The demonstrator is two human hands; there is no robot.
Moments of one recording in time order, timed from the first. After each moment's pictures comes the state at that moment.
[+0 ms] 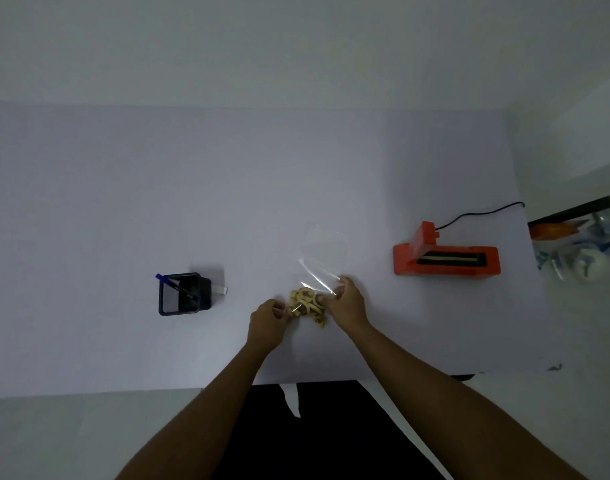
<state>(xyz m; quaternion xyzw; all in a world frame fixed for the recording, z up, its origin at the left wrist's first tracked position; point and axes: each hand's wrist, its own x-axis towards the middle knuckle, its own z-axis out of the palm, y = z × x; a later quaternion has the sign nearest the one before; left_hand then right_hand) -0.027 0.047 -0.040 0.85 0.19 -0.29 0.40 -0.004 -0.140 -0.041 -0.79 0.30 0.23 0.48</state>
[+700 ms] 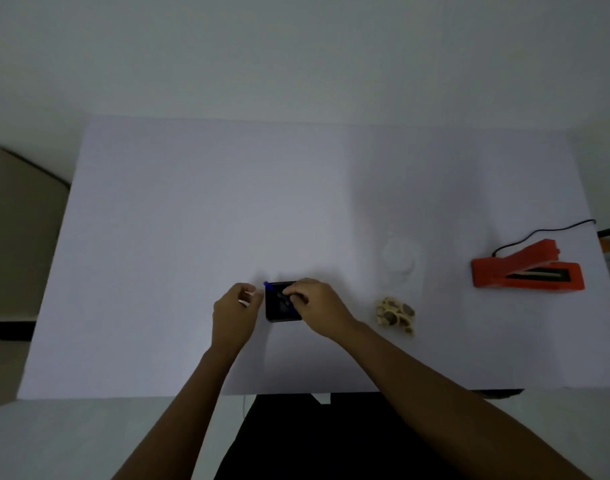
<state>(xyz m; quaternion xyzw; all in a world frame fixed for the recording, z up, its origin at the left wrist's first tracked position) 0.007 0.292 0.028 0.87 0.21 -0.11 0.43 0.027 0.103 0.027 -0.87 -0.08 0.22 0.44</state>
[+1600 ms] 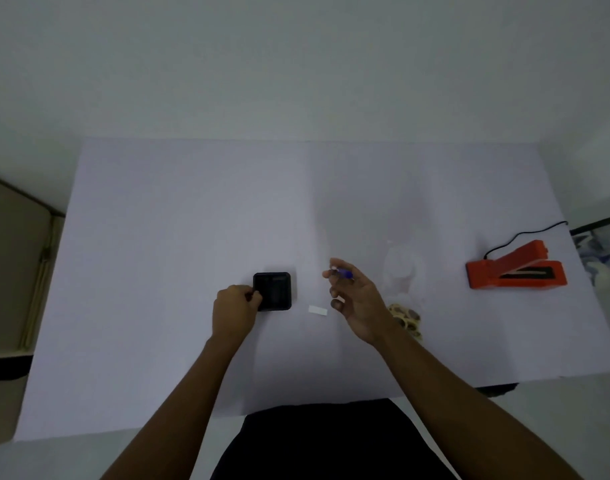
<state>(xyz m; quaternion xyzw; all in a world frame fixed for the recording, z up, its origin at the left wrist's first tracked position) 0.051 0.338 0.015 0.92 0.11 -0.16 0.35 0.038 0.095 0.074 -0.50 0.26 0.19 0.80</state>
